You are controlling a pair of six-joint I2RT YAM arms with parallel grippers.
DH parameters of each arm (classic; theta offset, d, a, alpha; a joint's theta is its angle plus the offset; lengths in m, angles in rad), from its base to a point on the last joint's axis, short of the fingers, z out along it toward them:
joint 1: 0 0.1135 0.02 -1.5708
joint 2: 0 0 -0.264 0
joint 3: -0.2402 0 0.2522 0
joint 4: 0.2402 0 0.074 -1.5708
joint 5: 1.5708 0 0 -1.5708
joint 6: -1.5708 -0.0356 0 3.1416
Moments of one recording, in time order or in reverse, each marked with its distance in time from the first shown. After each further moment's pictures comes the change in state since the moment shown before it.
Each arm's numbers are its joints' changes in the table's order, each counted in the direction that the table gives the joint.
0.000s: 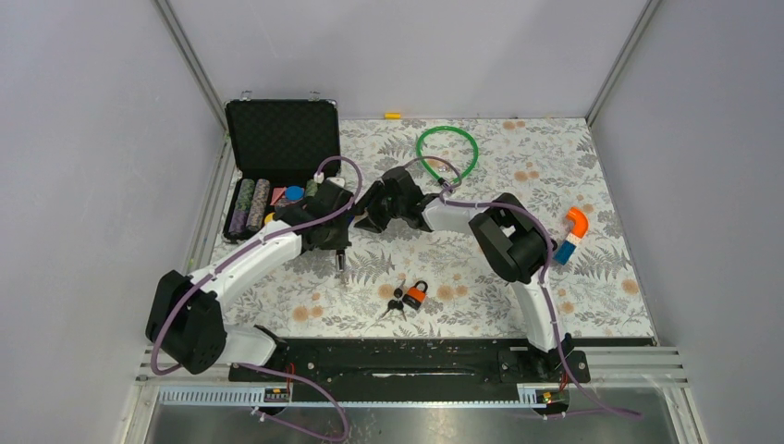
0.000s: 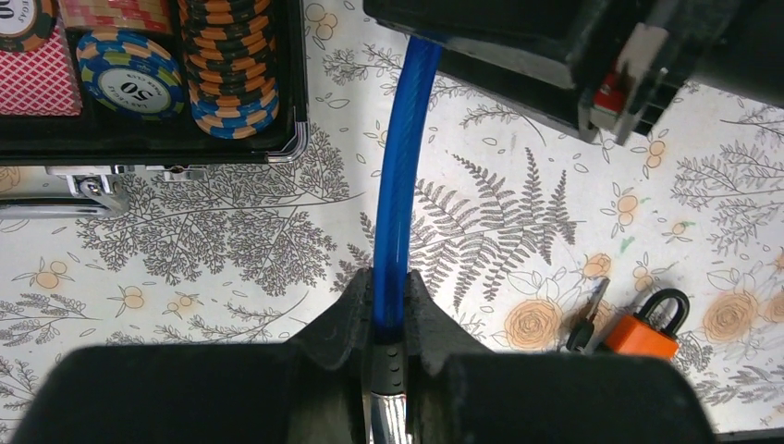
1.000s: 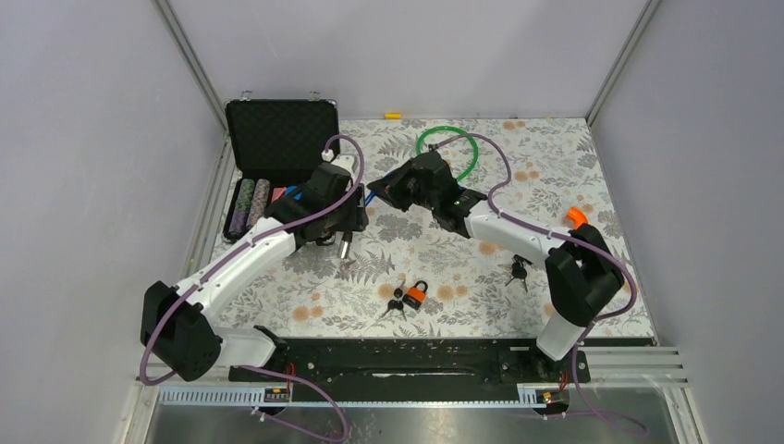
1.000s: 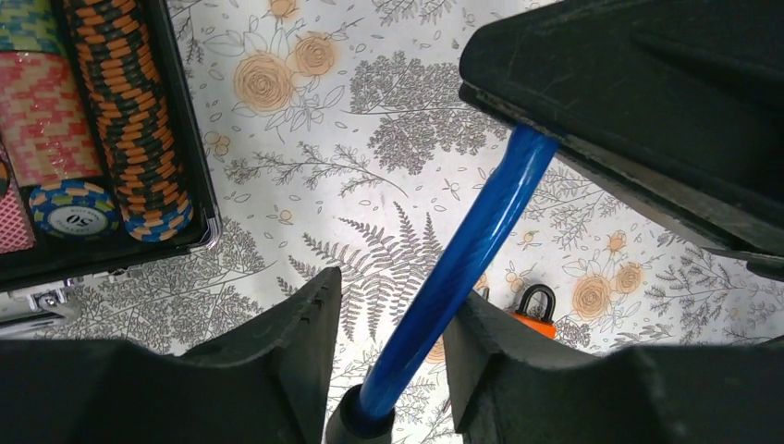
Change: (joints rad) left arm -0.015 -0.043 -0.117 -0.079 0.113 -0.077; right arm 0.000 -0.464 0.196 0.040 0.255 -0.016
